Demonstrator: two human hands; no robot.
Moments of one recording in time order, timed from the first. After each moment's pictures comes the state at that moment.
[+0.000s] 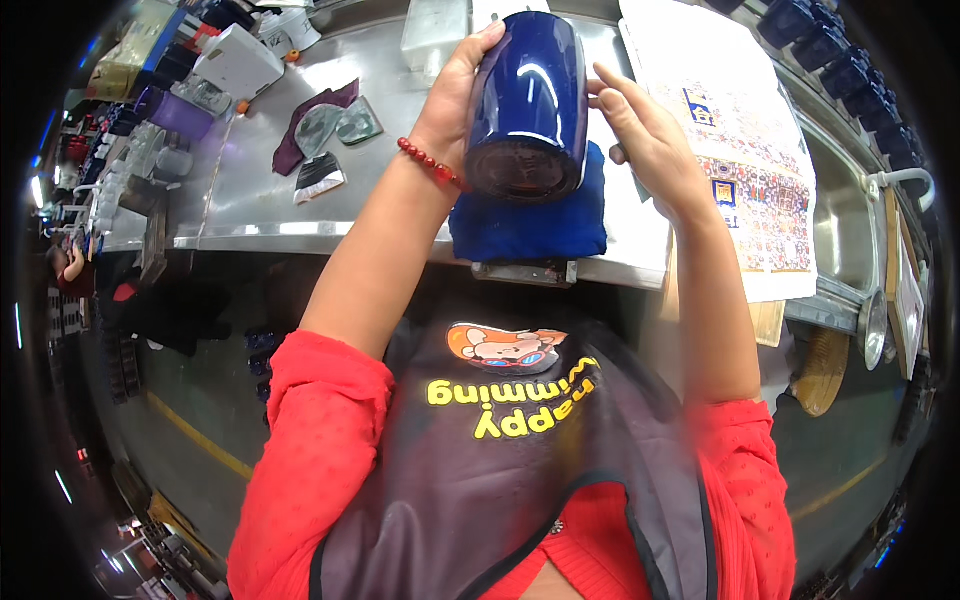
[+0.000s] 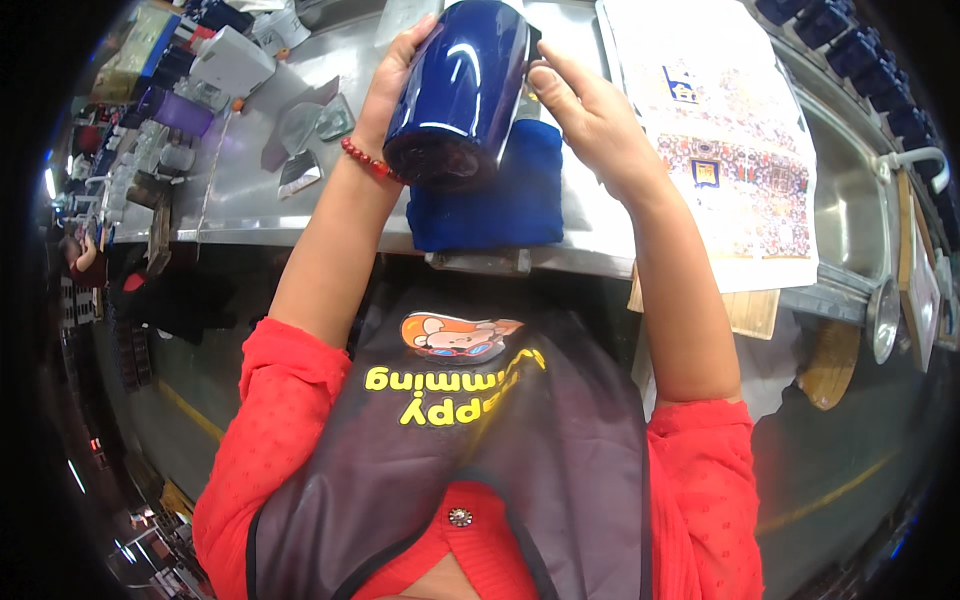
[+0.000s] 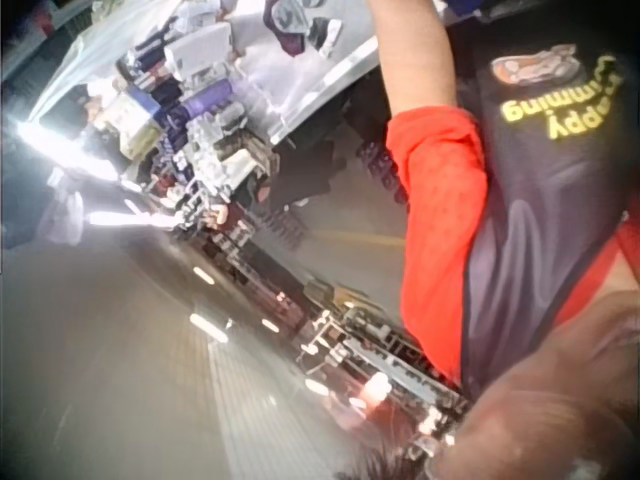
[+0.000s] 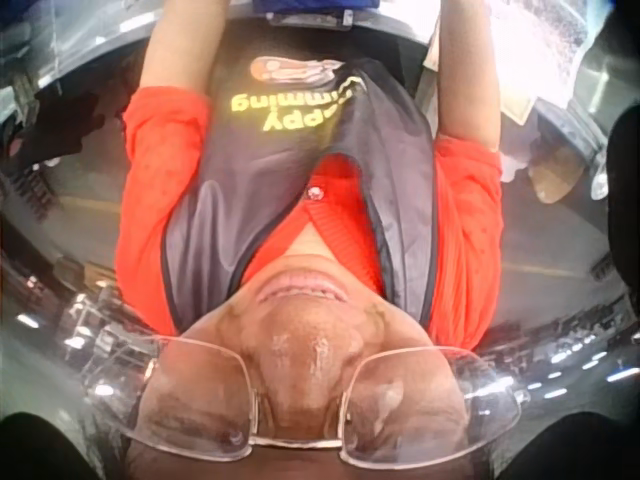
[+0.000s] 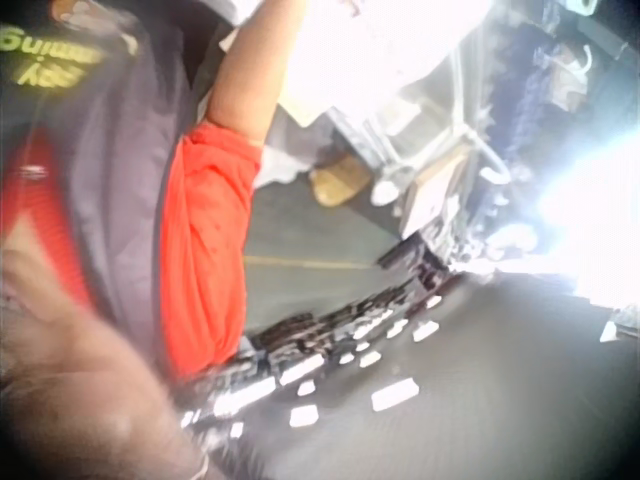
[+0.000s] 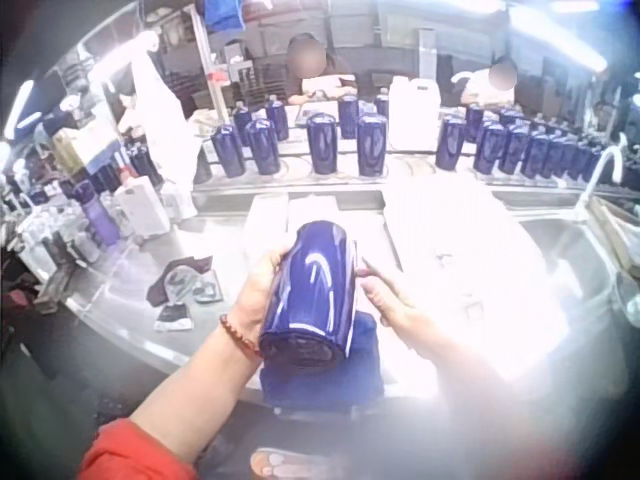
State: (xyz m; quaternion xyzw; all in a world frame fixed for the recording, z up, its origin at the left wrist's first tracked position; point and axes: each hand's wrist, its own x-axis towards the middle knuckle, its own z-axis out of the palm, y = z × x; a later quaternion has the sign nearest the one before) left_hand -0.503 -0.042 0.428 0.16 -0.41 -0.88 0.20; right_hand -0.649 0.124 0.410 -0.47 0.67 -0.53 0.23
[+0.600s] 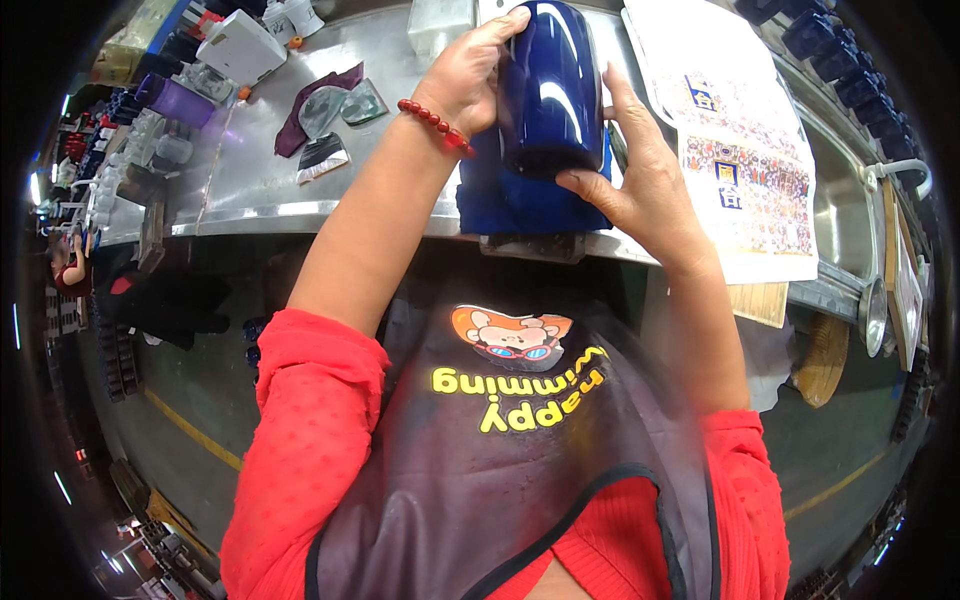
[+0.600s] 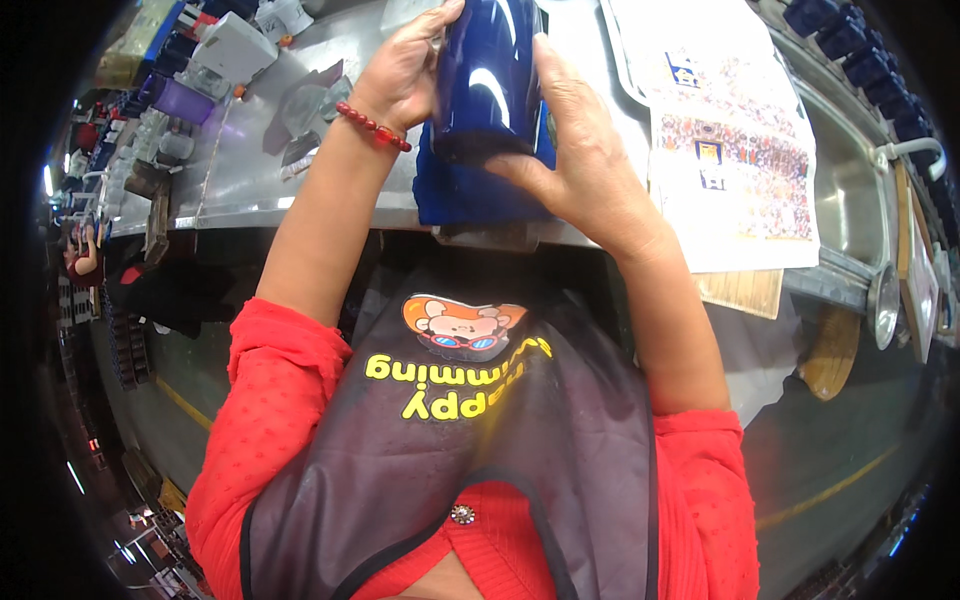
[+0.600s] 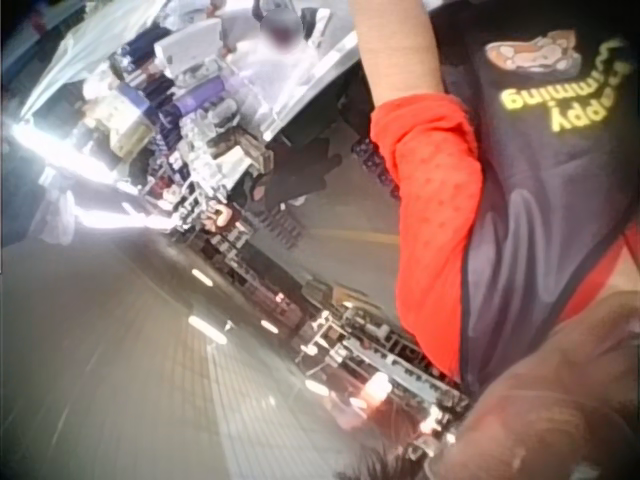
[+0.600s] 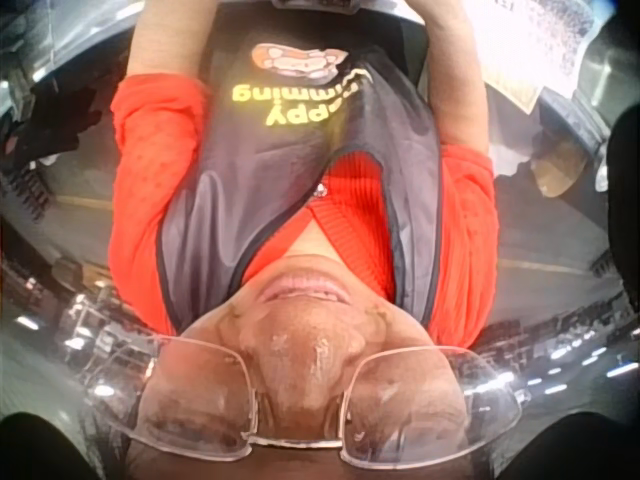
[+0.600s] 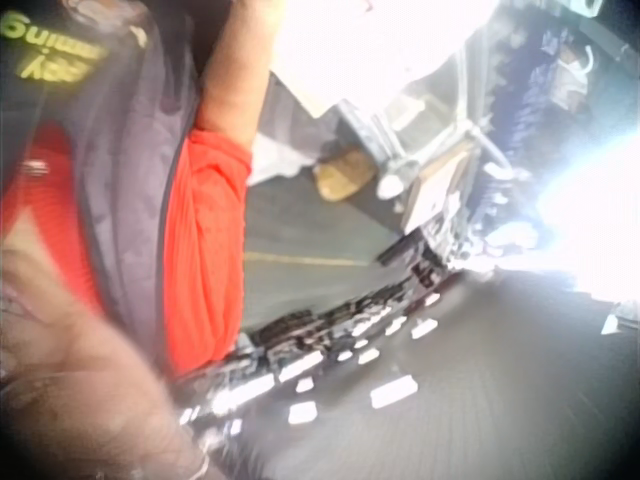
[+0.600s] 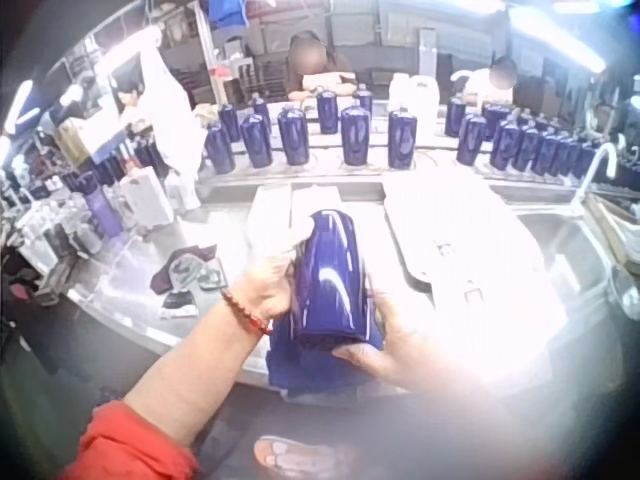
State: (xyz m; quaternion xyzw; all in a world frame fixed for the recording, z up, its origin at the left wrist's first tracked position) left_hand -0.512 -0.047 0.417 0.10 -0.37 -0.90 0.18; right_hand -0.602 0.162 0.411 -0.58 0.68 -0.44 0.04
